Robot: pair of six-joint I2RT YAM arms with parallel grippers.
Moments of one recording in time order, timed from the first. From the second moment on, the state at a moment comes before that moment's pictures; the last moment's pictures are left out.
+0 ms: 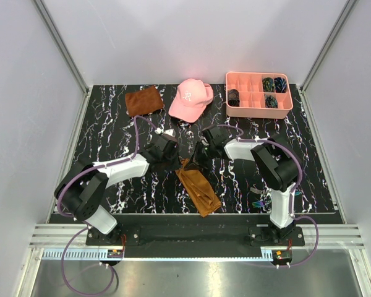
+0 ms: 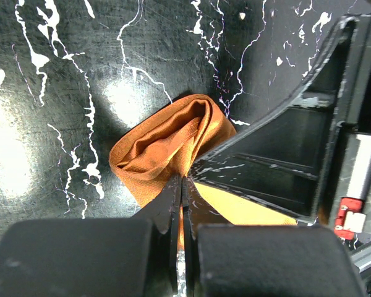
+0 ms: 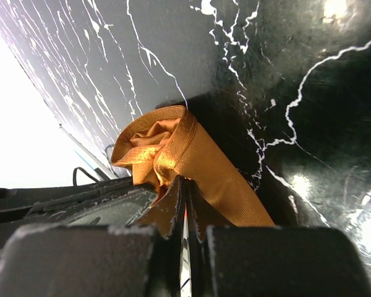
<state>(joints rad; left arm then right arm) -0.68 1.56 0.82 -0.14 -0.01 -0.74 0.60 1.96 1.09 -0.07 -0.54 0.97</state>
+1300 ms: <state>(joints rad) -0.62 1.68 0.88 -0.10 -0.03 -0.71 0.58 1.90 1.11 -0.12 -0.56 0.98</state>
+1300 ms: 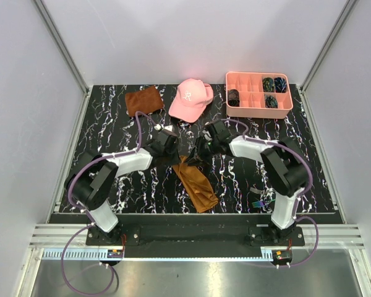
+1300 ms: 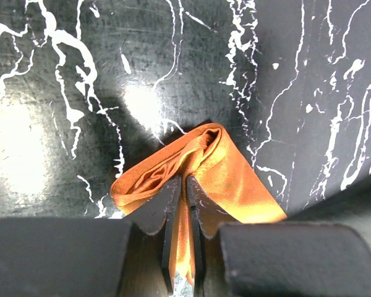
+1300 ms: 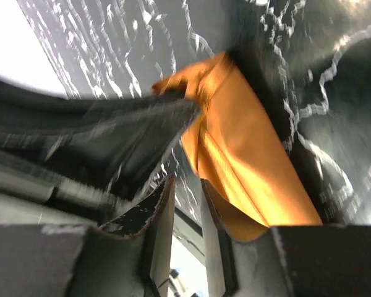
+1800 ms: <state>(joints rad) -0.62 1.67 0.89 -0.11 -0.02 -0.70 0.55 1.69 0.97 -0.36 -0.45 0.74</state>
